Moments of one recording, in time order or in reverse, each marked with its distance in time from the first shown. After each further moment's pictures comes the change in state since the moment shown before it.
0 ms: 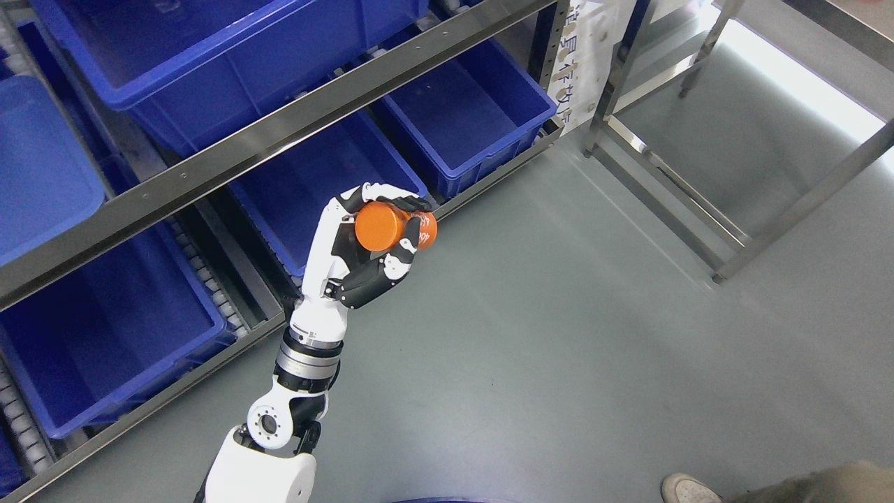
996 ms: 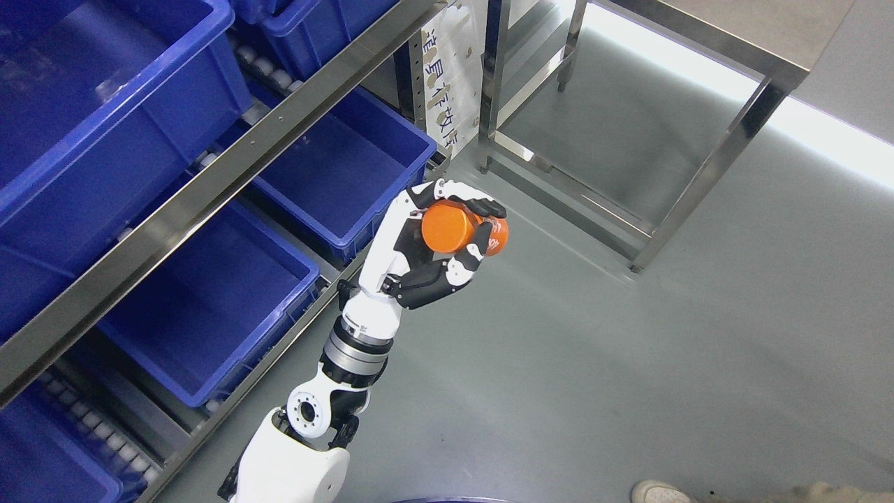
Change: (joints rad) left arm -0.075 0.000 -0.163 -0.017 0.040 0.047 -0.001; right arm 0.002 0.000 0.000 0.000 0.000 0.000 0.000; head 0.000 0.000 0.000
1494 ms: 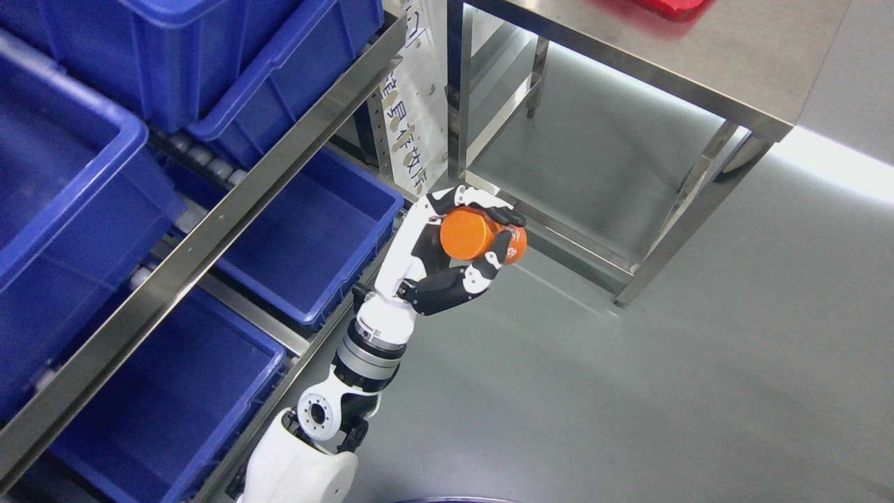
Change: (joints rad) left arm -0.006 0.000 -0.038 -0.002 0.005 0.012 0.001; right arm 0.000 0.000 0.000 0.000 0.000 0.000 0.000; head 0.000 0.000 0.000
